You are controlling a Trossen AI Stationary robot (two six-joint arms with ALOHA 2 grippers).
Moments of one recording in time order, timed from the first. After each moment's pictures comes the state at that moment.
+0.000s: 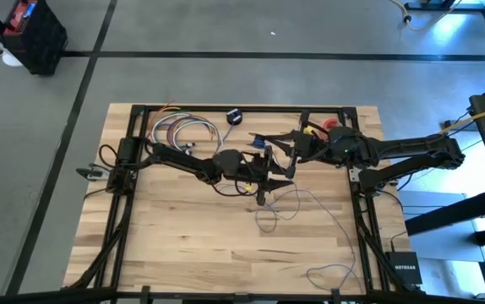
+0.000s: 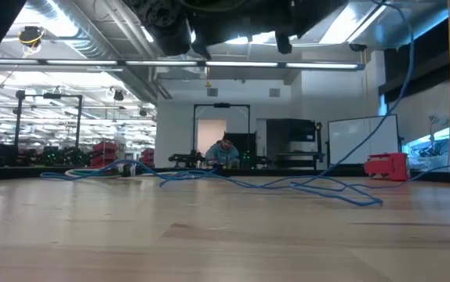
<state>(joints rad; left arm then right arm) -0.01 2.01 1.28 0.97 0.13 -0.07 0.07 1.11 0.99 0.11 0.32 -0.35</state>
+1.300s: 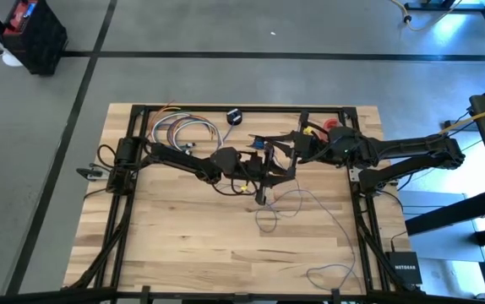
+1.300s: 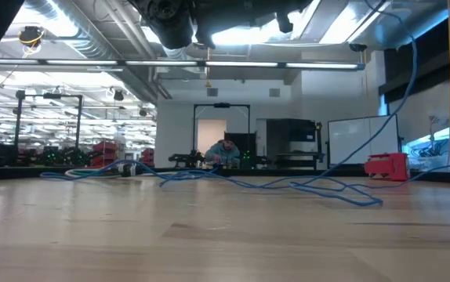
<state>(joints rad) -0.01 2.00 1.31 1.03 0.15 0.01 0.07 1.11 0.99 0.11 0.30 -0.34</state>
